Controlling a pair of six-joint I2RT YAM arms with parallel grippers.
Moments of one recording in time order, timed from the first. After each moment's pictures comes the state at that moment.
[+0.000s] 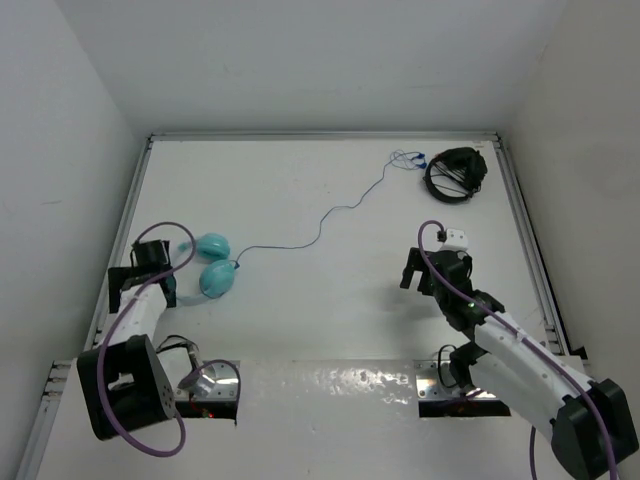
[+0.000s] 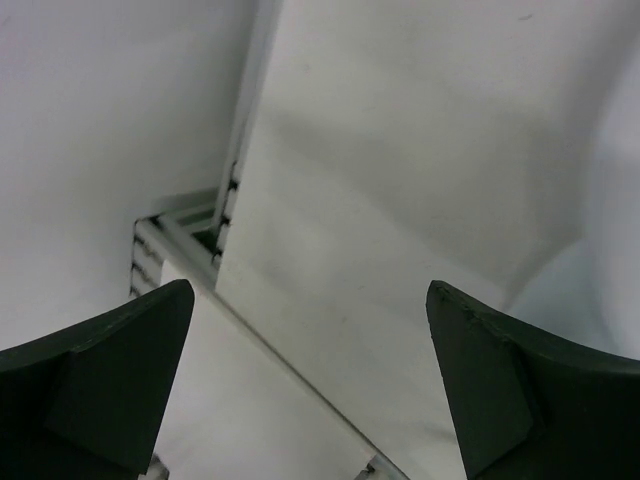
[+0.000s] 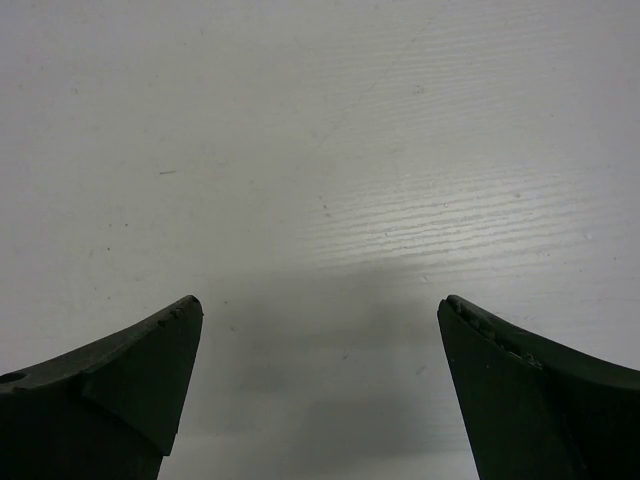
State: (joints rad) left arm 0.33 1.04 0.41 -0.39 -0.64 0.22; right arm 0.44 0.79 0.28 -0.18 0.37 0.45
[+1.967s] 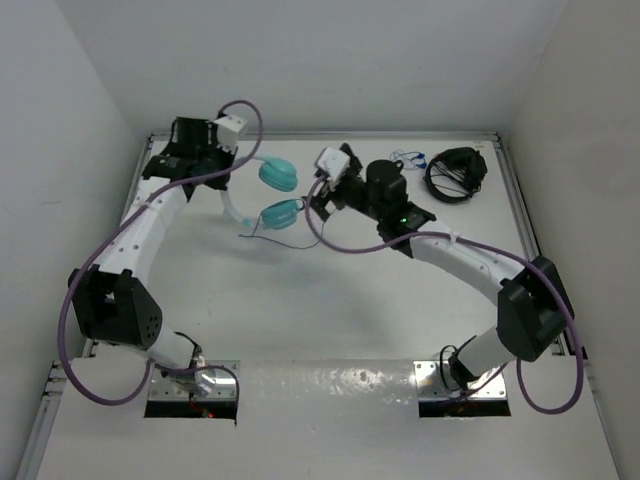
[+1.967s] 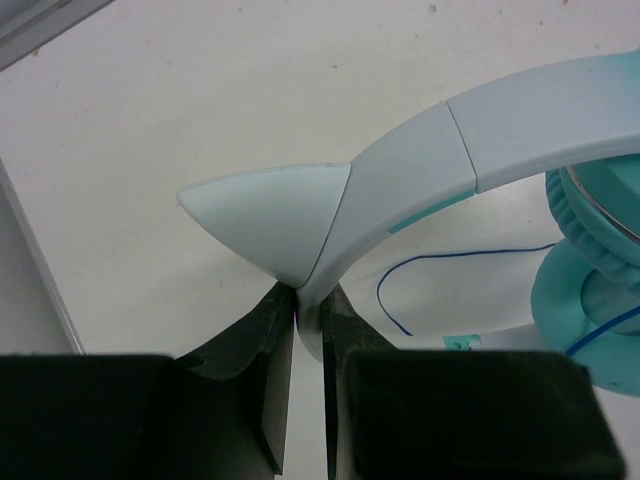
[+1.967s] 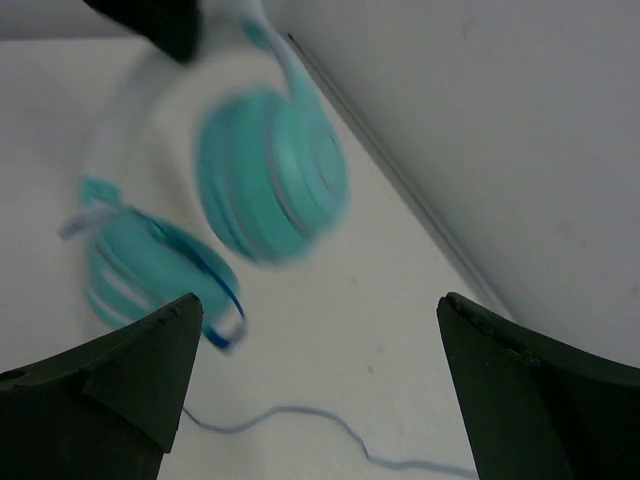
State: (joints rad) left arm -0.09 1.50 1.46 -0.67 0.13 0.30; right arm 0.58 1.53 1.03 0.34 -0.26 -0.38
